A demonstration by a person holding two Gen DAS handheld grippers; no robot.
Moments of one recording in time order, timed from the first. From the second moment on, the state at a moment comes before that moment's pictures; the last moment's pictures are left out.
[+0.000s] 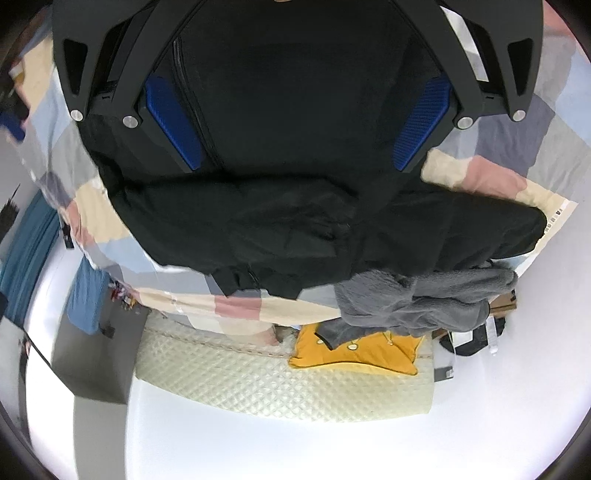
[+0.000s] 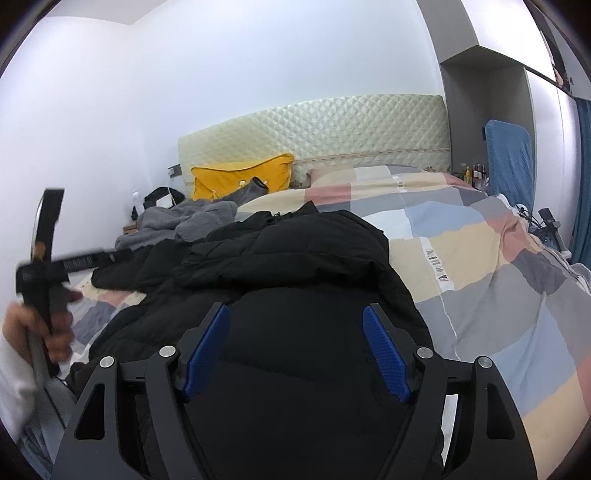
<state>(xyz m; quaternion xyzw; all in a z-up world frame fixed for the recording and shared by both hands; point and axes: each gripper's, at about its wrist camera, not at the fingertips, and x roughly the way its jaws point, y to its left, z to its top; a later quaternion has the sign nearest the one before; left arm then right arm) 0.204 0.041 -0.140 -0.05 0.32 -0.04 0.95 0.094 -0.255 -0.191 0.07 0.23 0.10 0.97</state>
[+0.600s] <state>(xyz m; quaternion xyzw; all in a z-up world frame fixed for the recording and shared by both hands) 0.308 0.260 -0.052 -0.07 0.34 0.09 0.93 0.098 -0.260 -0.196 0.08 0.23 0.08 0.97</state>
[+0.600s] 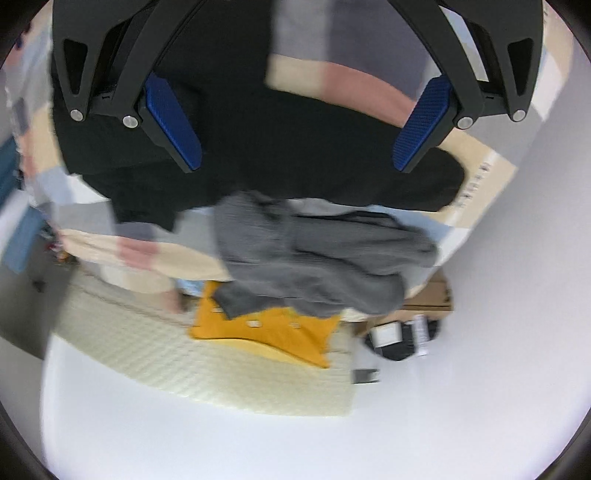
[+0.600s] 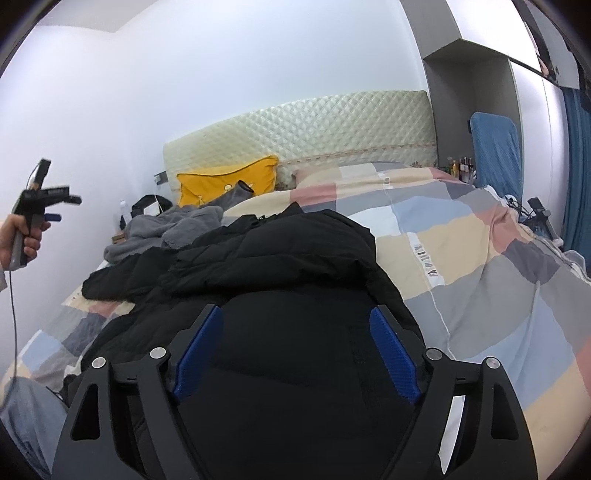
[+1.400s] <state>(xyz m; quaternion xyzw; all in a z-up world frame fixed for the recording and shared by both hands) 0.369 0.528 -0.314 -0.38 0.37 0.16 0.83 0.163 -0.212 -0.213 0.06 0.32 0.01 0.94</state>
